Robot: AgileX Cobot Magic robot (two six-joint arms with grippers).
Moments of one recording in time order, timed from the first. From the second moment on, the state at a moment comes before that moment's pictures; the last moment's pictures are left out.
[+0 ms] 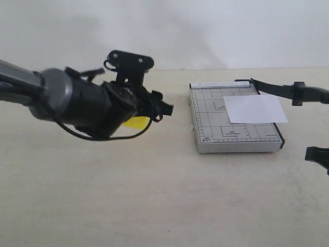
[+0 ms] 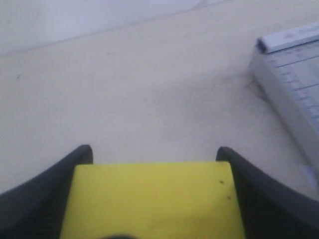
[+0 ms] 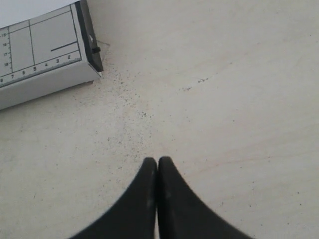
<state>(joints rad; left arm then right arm) -0.71 2.03 -1.17 -1.31 -0.48 1.14 0.01 1.24 -0.36 0.01 0.09 0.29</state>
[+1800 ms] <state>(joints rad) -0.79 2.74 -2.48 -0.38 0.38 0.64 0.01 1.24 -0.36 0.01 0.06 0.27</state>
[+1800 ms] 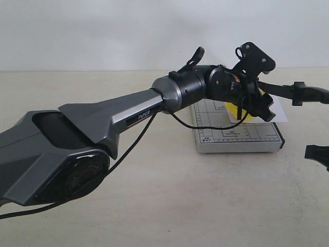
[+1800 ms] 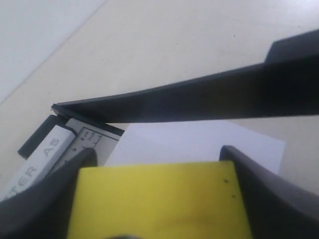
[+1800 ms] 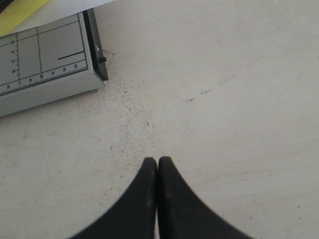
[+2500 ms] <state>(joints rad) -0.79 2.57 -2.47 -0.41 0.62 0.60 0.01 1.24 -0.36 0.01 0.08 0.27</state>
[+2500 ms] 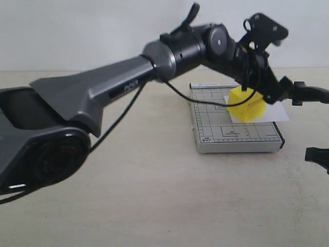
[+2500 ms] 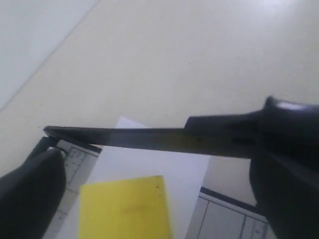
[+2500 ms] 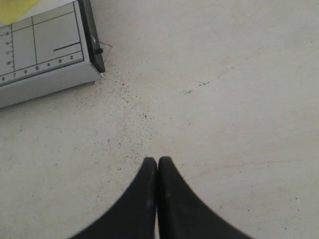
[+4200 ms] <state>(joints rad) -0.29 0.88 -0.58 -0.29 0.04 0.38 0.01 1.24 -0.36 0.01 0.12 0.27</state>
